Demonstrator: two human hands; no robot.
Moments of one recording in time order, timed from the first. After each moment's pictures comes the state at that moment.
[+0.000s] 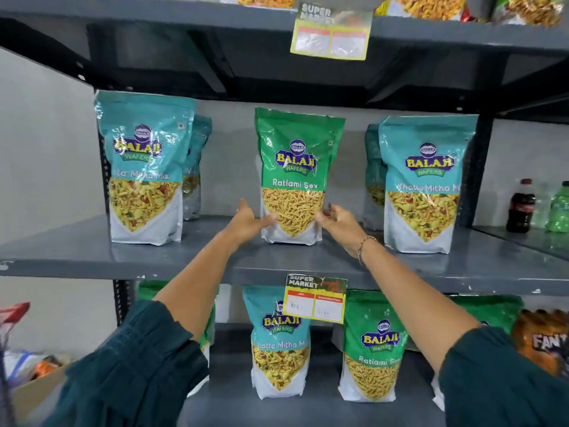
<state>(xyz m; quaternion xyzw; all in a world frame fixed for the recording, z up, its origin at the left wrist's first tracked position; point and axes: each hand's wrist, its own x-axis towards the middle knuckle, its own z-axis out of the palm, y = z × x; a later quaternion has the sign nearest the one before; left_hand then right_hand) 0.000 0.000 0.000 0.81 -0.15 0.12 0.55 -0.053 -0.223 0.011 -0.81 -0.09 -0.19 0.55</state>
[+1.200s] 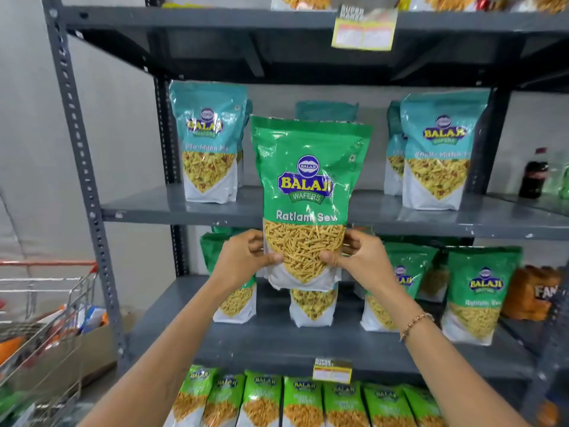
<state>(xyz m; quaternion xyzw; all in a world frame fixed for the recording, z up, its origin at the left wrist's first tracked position) -0.241 0.089 -0.082 0.79 -0.17 0.14 0.57 -0.274 -0.142 -0.069 -0.77 -0.15 -0.21 0.58</state>
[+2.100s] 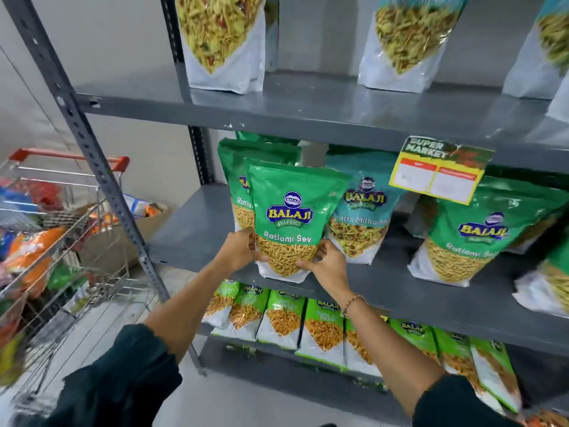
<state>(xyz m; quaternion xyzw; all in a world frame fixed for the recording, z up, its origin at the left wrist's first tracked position) -0.118 0.148 -0.275 0.93 0.03 -0.02 0.36 -0.121 -0.063 -0.302 -0.81 -0.03 -0.02 0.58</state>
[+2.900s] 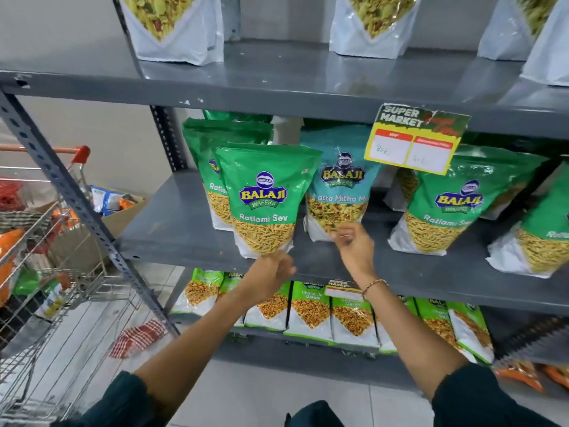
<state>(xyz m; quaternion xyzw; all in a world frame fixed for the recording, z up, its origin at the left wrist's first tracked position) -0.164 0.063 -0.313 0.92 -0.11 -0.08 0.36 -0.105 -0.146 -0.328 -0.82 0.05 -0.17 0.54</state>
